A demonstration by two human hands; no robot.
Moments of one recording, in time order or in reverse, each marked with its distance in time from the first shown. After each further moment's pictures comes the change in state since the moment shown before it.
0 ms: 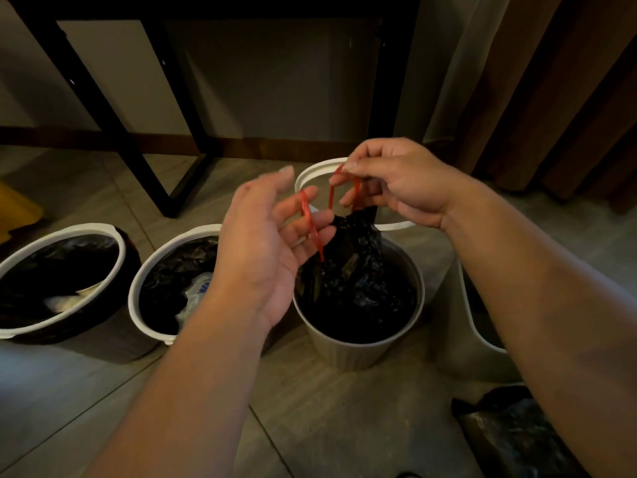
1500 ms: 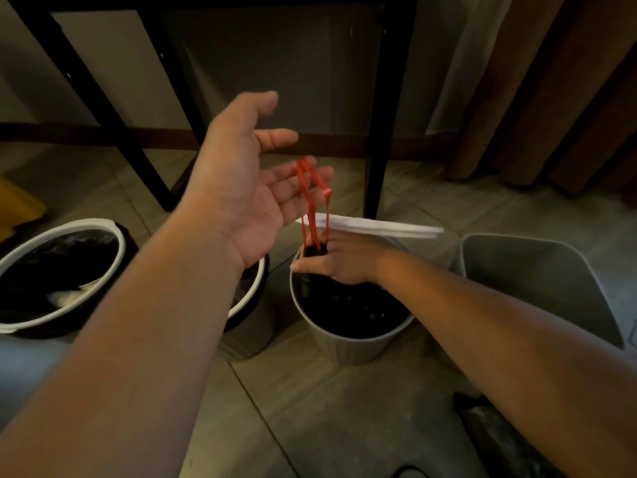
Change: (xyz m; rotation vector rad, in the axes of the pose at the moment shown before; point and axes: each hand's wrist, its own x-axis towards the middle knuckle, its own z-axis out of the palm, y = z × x) left_hand 0.022 0.042 0.022 0.244 -0.003 -0.099; right_hand 0.011 0.097 0.058 -0.765 -0.211 0.029
